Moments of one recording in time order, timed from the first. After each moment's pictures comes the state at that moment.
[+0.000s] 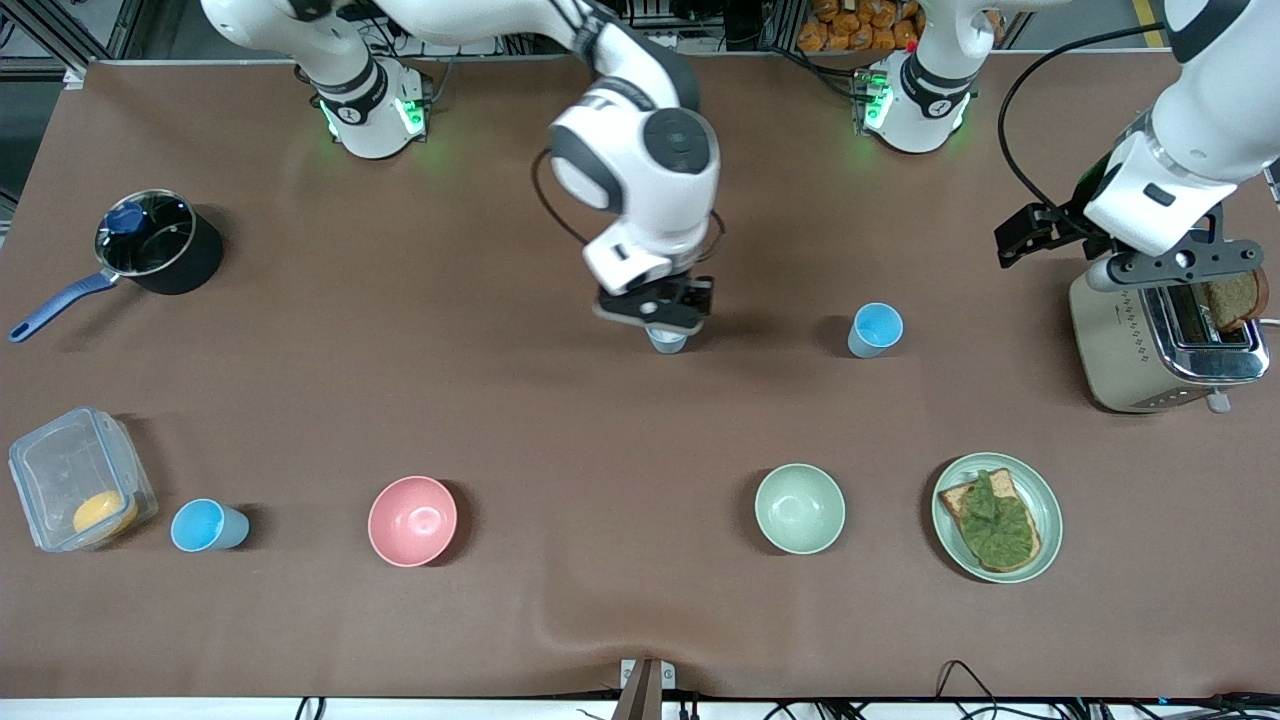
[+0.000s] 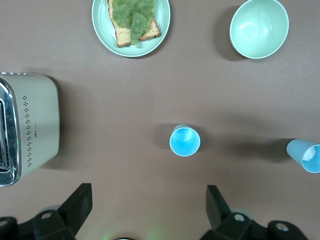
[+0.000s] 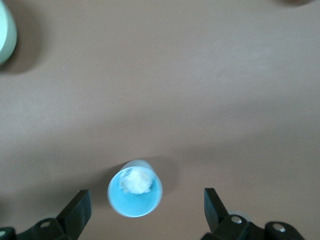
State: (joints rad) left arm -0.09 -0.03 -0.10 -1.69 0.01 1.60 -0.27; right arm 0.78 0.60 0.01 -1.26 -0.05 1.86 1.03
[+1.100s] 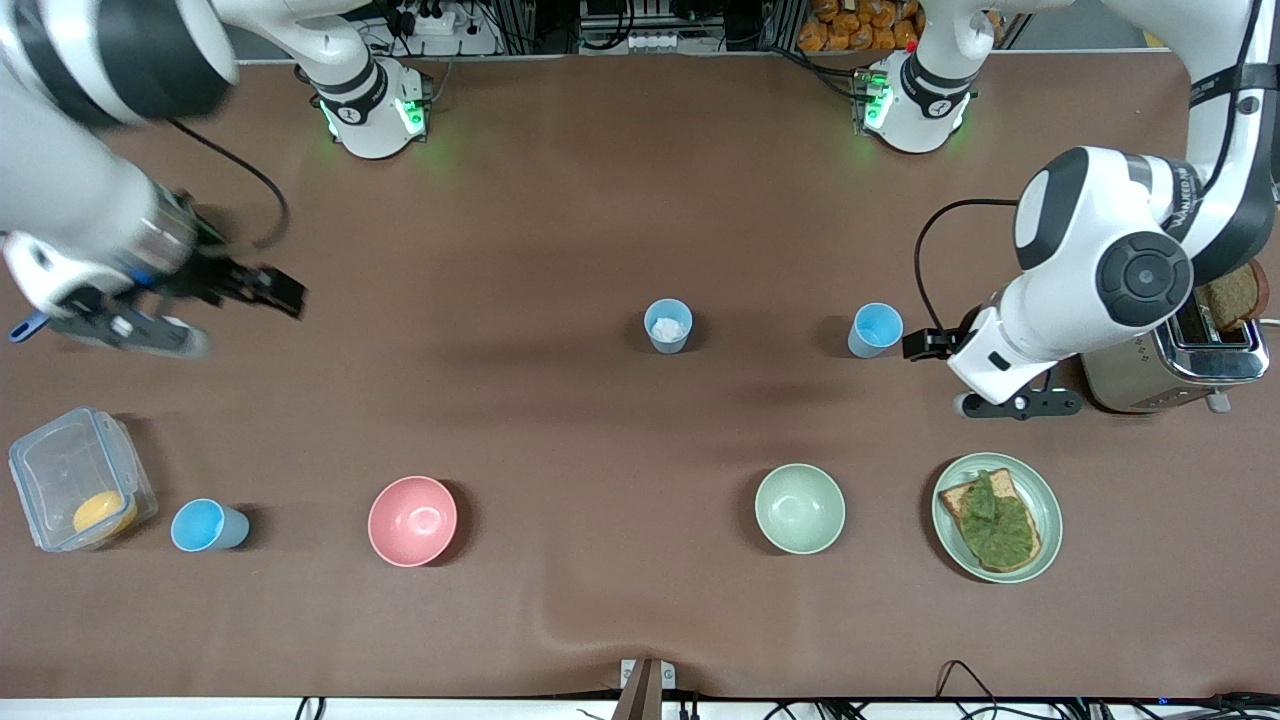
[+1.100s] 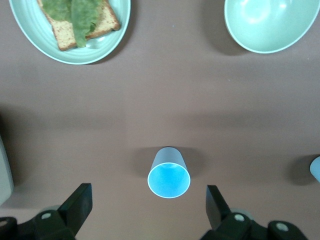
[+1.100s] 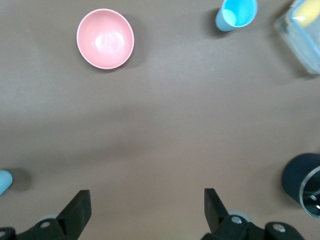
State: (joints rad) left arm -0.15 0.28 -0.10 -1.69 0.01 1.79 -0.25; right arm 0.18 0.05 0.00 -1.56 -0.01 1.54 0.35
